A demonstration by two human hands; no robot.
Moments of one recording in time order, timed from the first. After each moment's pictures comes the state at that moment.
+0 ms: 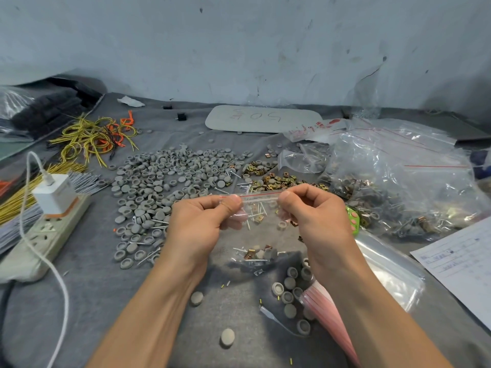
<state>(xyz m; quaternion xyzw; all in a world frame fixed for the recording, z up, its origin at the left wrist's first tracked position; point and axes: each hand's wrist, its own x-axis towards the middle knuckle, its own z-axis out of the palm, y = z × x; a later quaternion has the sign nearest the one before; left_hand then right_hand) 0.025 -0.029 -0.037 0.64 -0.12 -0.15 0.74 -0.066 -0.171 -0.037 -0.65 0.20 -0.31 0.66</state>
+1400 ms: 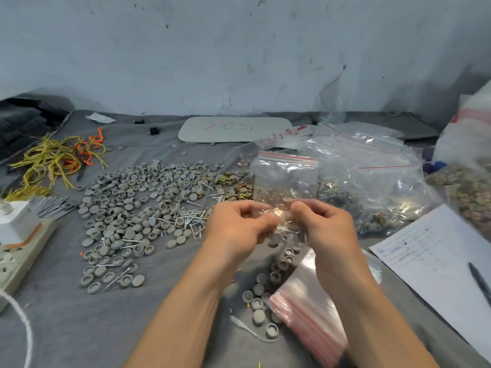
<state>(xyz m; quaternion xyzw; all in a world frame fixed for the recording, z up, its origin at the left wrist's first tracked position) -0.009 -0.099 -0.029 0.70 -0.19 -0.25 0.64 -0.103 -0.211 -0.043 -0.58 0.31 -0.33 0.67</state>
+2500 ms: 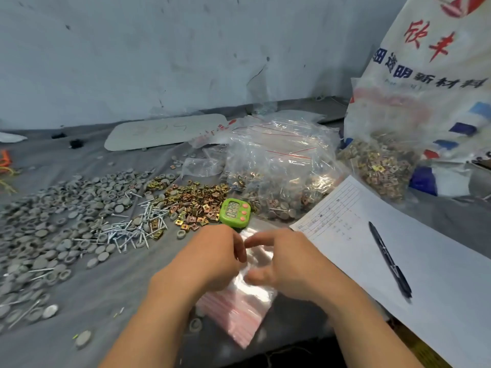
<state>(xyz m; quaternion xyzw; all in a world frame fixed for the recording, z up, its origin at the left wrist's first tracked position) -0.067 -0.151 -0.034 0.85 -0.47 -0.20 0.12 -0.205 -0.247 -0.053 -0.88 0.31 -0.05 0.35</state>
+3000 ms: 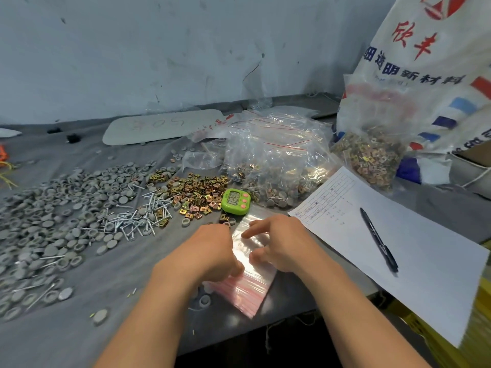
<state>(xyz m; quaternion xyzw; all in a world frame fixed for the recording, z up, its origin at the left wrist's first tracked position) -0.073 -0.130 -0.027 0.86 -0.44 -0.24 0.03 -0.189 -0.243 -0.063 -0.89 0.35 -0.05 0.28</state>
